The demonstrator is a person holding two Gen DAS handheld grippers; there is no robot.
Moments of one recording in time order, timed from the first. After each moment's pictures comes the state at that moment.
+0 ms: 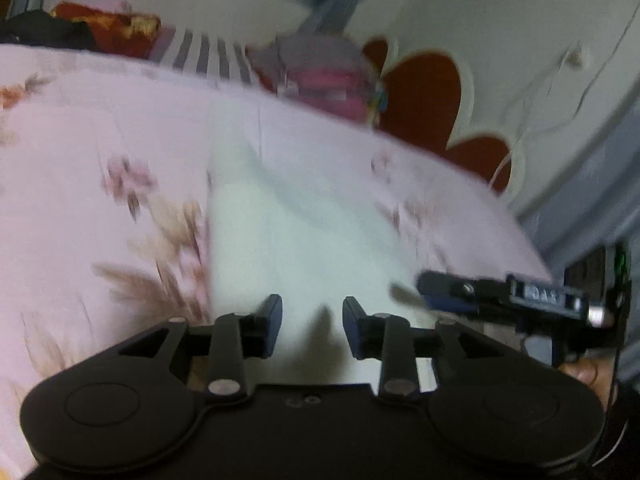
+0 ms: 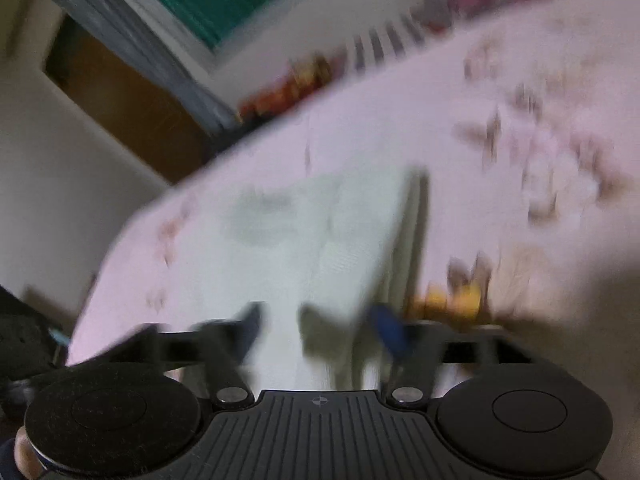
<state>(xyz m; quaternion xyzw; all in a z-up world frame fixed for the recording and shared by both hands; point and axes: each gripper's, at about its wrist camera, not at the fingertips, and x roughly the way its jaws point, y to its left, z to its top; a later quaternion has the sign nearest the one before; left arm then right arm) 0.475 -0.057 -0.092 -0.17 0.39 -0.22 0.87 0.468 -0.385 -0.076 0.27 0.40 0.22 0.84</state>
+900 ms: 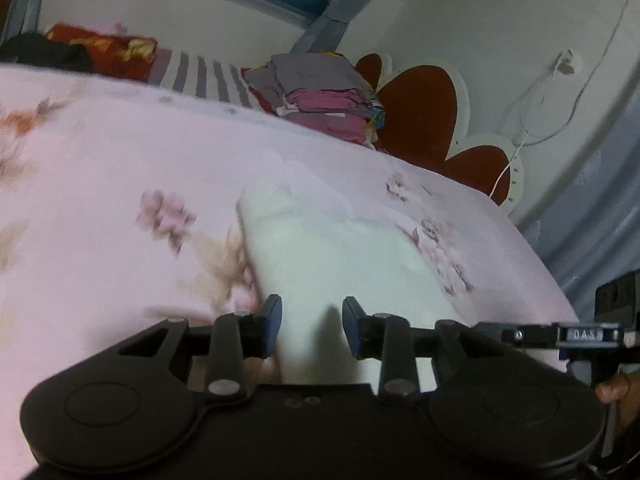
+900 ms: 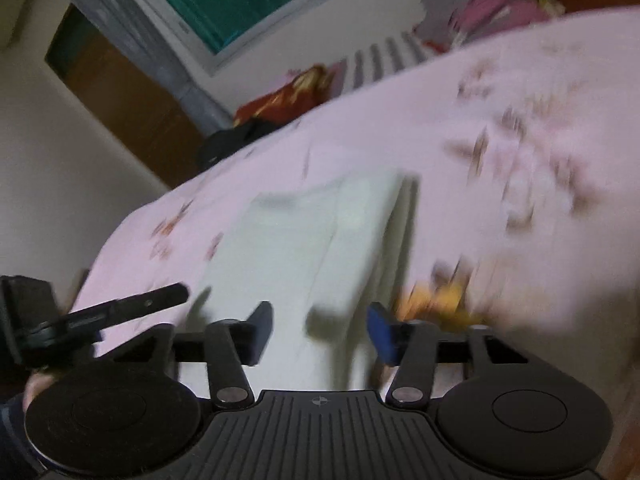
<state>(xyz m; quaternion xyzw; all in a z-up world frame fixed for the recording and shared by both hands) 0.476 -0.024 -0.106 -0.16 0.38 -0.24 0.88 0.438 -0.379 -0.067 0.25 0.42 0.22 0.85</state>
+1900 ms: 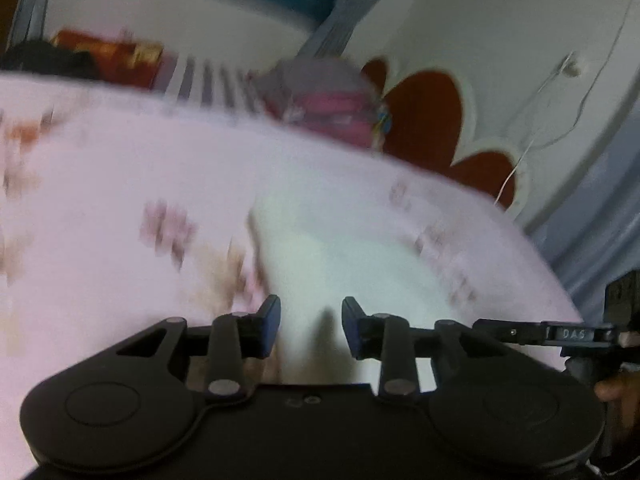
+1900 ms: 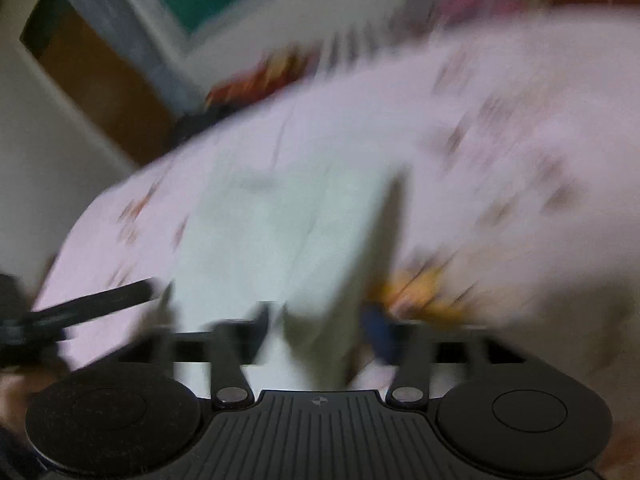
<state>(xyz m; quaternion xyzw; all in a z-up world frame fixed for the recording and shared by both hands) 0.492 -0.028 -0.084 -0.15 0.36 -0.23 0.89 0.440 -0.386 -0.053 0.19 0.42 0.15 0.87</state>
